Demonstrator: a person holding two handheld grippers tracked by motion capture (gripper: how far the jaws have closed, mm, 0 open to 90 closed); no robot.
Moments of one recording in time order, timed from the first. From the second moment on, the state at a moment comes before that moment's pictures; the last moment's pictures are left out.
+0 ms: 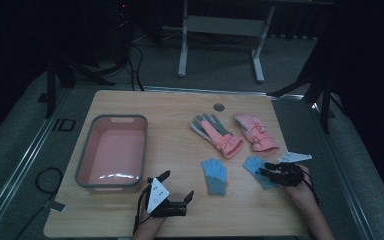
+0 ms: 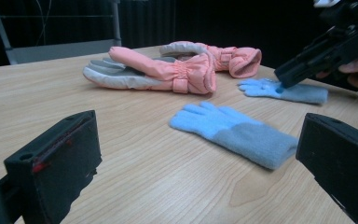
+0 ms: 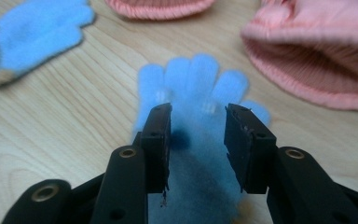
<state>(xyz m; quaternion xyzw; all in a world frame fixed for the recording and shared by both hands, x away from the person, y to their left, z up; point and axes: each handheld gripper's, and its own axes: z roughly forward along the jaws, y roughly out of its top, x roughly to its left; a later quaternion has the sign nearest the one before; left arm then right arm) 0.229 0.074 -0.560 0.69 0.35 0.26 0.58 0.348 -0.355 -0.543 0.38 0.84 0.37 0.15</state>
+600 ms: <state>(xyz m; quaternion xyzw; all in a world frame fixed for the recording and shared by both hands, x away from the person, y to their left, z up) 0.229 0.075 -0.560 0.69 0.35 0.26 0.58 0.315 -0.332 -0.515 0.48 0.76 0.39 0.20</state>
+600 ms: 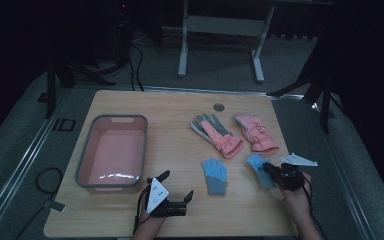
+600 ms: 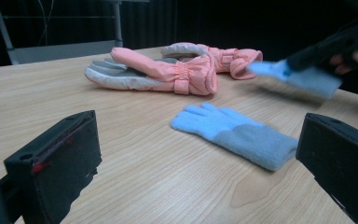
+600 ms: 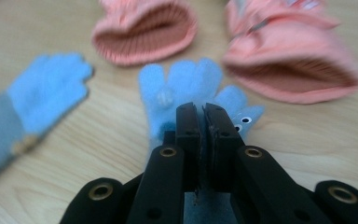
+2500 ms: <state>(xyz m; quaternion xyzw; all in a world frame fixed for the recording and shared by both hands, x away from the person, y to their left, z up) 0.228 0.074 -0.560 0.69 0.34 0.26 0.58 0.293 -0.306 -0.521 0.48 0.75 0.36 0.26</state>
